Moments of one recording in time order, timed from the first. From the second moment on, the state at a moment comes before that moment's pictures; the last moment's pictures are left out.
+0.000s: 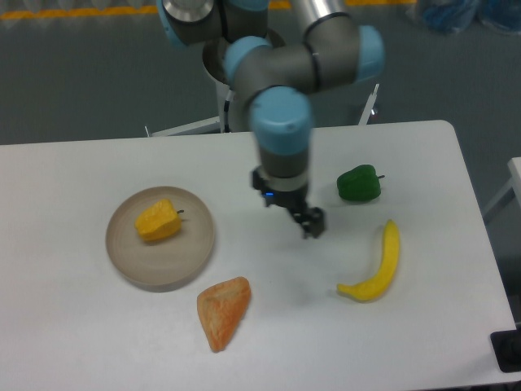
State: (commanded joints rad) arm 2.21 -1.90 -1.46 -1.28 1.63 1.21
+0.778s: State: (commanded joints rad) arm 2.29 -1.96 -1.43 -1.23 1.54 1.36
